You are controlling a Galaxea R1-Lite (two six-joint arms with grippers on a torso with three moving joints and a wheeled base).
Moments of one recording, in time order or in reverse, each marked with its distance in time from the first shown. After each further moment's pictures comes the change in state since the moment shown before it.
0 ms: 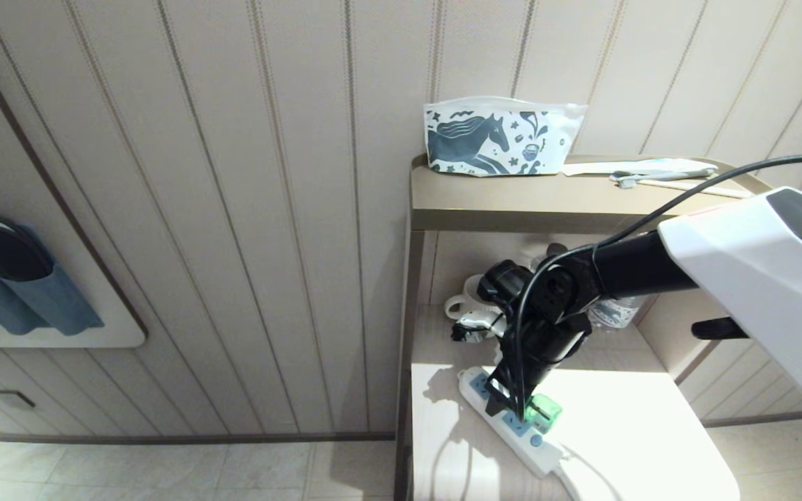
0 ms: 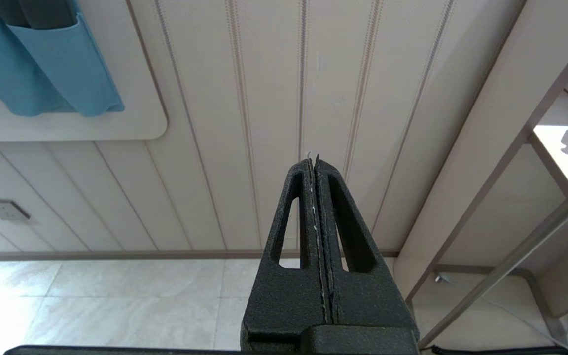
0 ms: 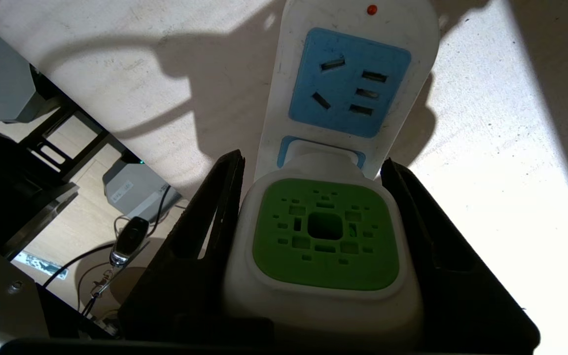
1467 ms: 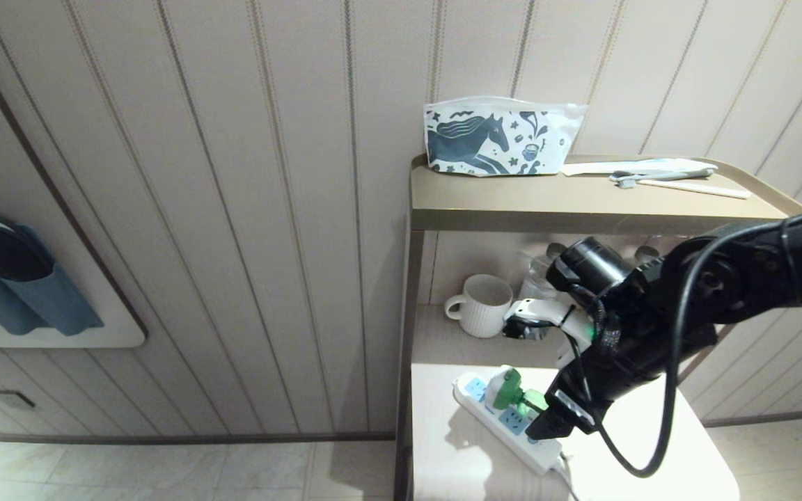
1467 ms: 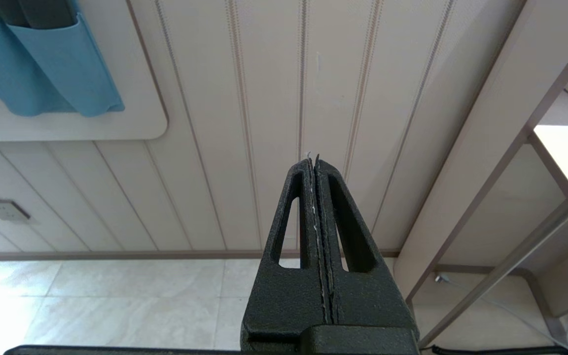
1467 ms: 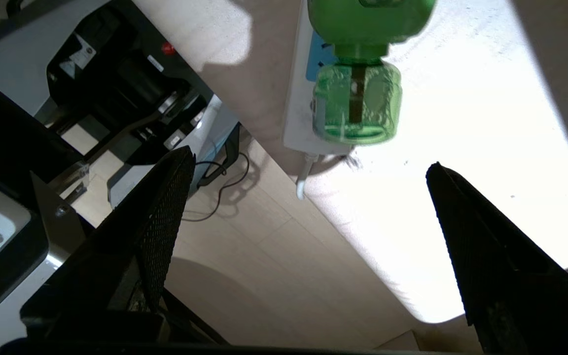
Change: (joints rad) left arm 0.000 0.000 0.000 0.000 0.000 0.000; right arm -0.002 -0.399 0.310 -0.036 0.000 0.012
